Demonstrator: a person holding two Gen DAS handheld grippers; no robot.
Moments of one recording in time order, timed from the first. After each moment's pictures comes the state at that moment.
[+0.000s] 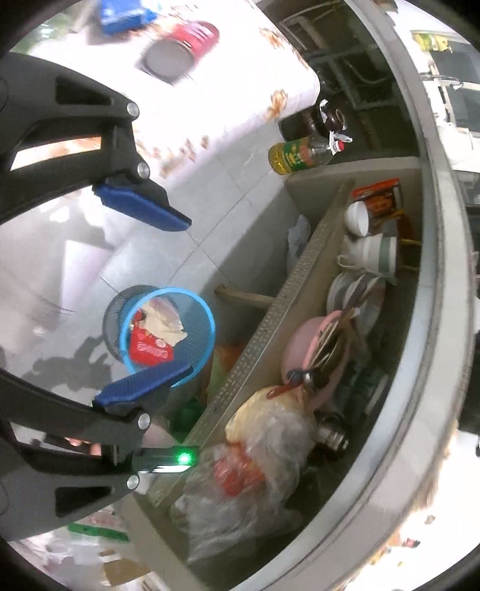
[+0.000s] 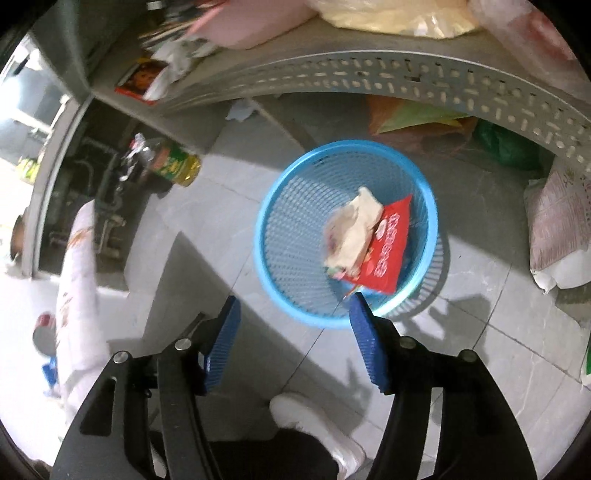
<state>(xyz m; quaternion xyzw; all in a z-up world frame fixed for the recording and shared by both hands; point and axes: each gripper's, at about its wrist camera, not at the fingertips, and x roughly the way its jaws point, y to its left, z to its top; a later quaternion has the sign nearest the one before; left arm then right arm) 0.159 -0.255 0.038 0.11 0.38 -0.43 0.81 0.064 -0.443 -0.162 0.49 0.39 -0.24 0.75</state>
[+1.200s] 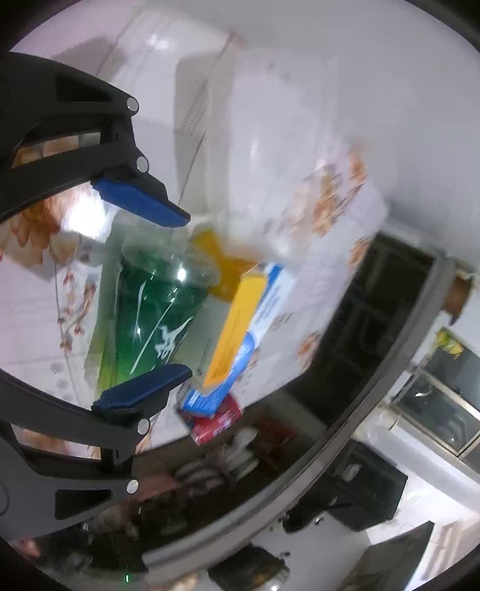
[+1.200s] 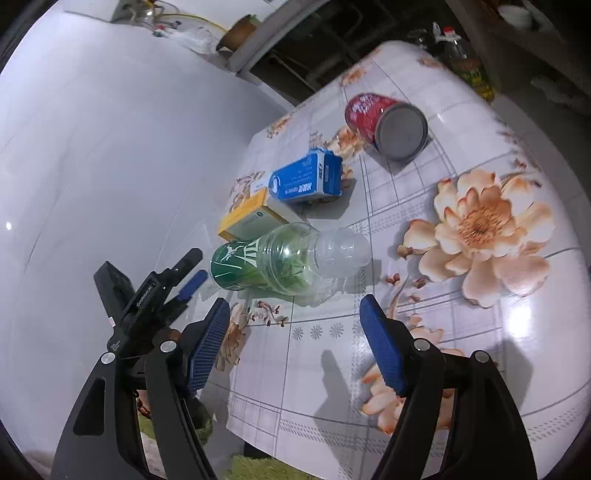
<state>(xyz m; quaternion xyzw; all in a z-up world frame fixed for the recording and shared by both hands) 0.224 0.167 -0.009 -0.23 0.37 -0.13 0.89 0.236 -0.137 0.014 0.36 0.43 0.20 0.80</state>
